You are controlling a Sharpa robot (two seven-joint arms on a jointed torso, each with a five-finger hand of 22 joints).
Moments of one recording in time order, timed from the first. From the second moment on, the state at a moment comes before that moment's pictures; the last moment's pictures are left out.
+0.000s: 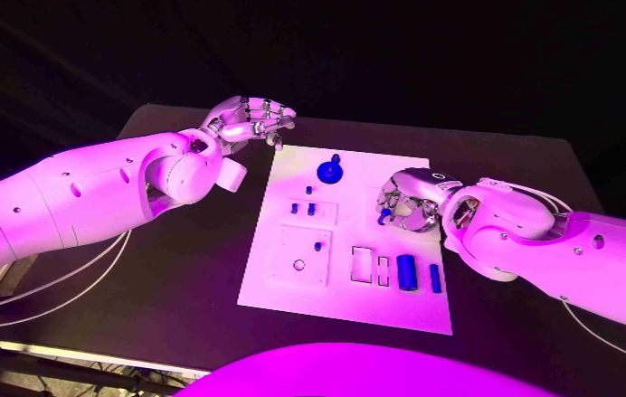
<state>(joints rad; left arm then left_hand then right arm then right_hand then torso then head) 1.14 -0.93 0.03 1.45 -0.19 -0.14 0.33 1.42 -0.21 0.54 0.16 0.22 0.79 0.20 0.49 0.31 0.94 0.13 0.56 0.25 1.05 0.06 1.19 0.50 0.17 0.93 0.15 0.95 0.61 1.21 -0.82 -0.18 1.69 -1.51 -0.25 -0.29 1.51 -0.17 0.52 0.20 0.05 1.08 0.12 0.26 0.33 1.15 0.10 0.30 0.08 1.46 -0.02 1.40 1.17 0.08 1.44 0.08 1.21 1.31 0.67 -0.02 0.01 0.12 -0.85</state>
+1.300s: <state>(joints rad) 1.14 -0.90 0.03 1.44 -0.19 -0.14 0.33 1.42 -0.21 0.54 0.16 0.22 0.79 0.20 0.49 0.31 0.94 0.13 0.56 0.25 1.05 0.06 1.19 0.50 0.17 0.93 0.15 0.95 0.61 1.15 -0.64 -0.18 1.79 -1.45 -0.34 -0.22 1.46 -0.18 0.58 0.14 0.09 1.07 0.11 0.29 0.33 1.21 0.06 0.27 0.09 1.46 -0.02 1.40 1.16 0.08 1.45 0.08 1.23 1.31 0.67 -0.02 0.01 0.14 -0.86</state>
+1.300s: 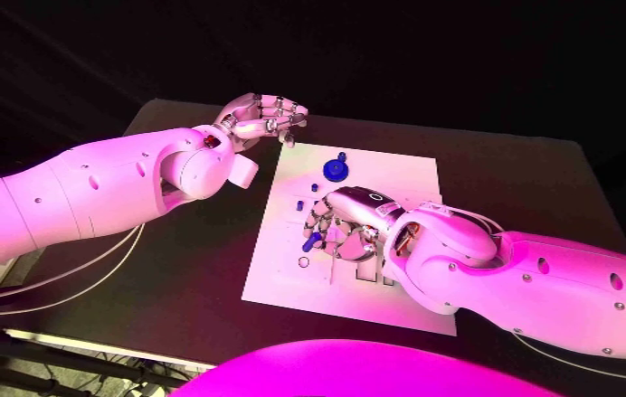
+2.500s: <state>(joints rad) 1.14 -0.90 0.03 1.44 -0.19 -0.14 0.33 1.42 -0.21 0.54 0.16 0.22 0.79 0.20 0.49 0.31 0.94 0.13 0.56 0.25 1.05 0.06 1.19 0.50 0.17 0.93 0.15 0.95 0.61 1.11 -0.57 -0.19 1.70 -1.50 -0.28 -0.22 1.45 -0.19 0.58 0.14 0.09 1.06 0.12 0.29 0.33 1.22 0.06 0.27 0.09 1.46 -0.02 1.40 1.16 0.08 1.45 0.08 1.22 1.31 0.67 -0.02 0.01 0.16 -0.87</state>
